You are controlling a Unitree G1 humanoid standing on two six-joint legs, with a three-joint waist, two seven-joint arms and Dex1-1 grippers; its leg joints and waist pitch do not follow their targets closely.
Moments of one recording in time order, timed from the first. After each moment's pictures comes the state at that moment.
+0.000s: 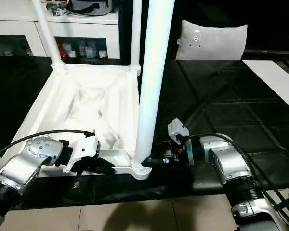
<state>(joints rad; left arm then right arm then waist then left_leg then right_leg) -0.41 0.53 -0.38 0.26 -0.07 0.12 -1.29 -0.44 -0.46 0.19 0.43 0.29 0.24 1.45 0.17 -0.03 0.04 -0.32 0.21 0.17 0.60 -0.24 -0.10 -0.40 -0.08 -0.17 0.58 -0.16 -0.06</state>
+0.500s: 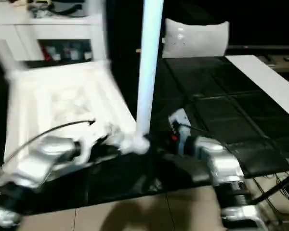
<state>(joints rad) -0.45 0.22 -0.25 0.28 0.02 0.49 -0.74 -0.43 -0.16 -0.01 0.37 0.22 0.43 0.66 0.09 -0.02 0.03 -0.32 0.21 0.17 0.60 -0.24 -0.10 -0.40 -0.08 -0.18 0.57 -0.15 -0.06</state>
